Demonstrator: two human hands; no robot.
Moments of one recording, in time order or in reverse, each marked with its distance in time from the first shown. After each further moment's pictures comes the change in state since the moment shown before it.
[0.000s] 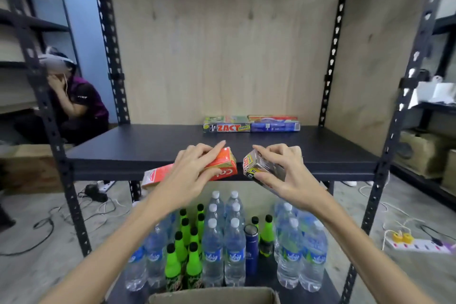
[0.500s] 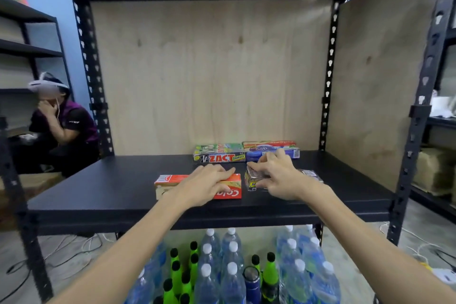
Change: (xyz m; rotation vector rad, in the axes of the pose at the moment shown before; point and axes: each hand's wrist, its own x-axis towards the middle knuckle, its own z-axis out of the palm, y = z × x) left_hand 0.130 -0.046 0.050 0.136 -0.434 -0.009; right_hand 0.128 0.061 -0.015 -0.537 -0.310 0.017
